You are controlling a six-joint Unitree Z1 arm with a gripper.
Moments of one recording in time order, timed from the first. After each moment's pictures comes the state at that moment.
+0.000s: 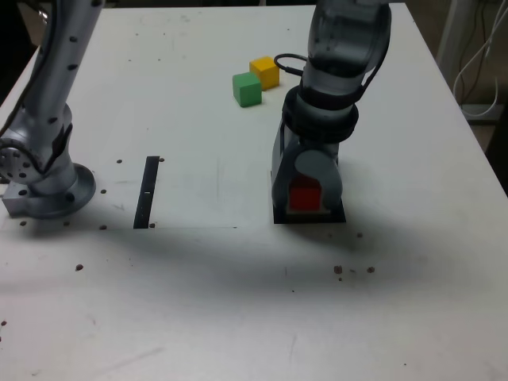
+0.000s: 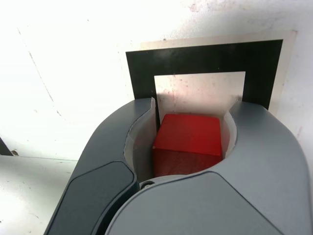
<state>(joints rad) -0.10 2.13 -1.52 1.15 0.04 -0.04</state>
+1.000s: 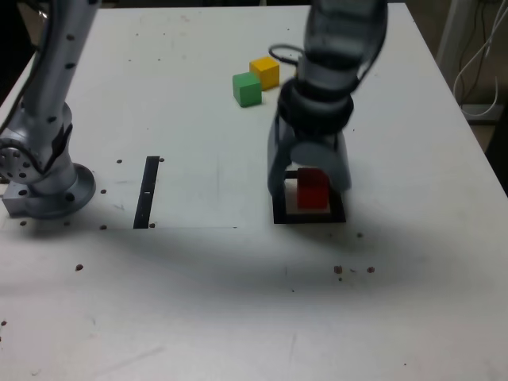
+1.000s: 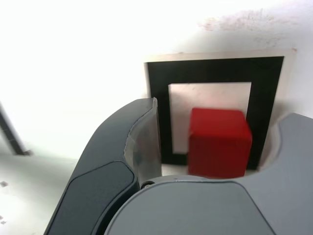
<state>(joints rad) -0.10 2.06 -1.52 1.22 0.09 -0.07</state>
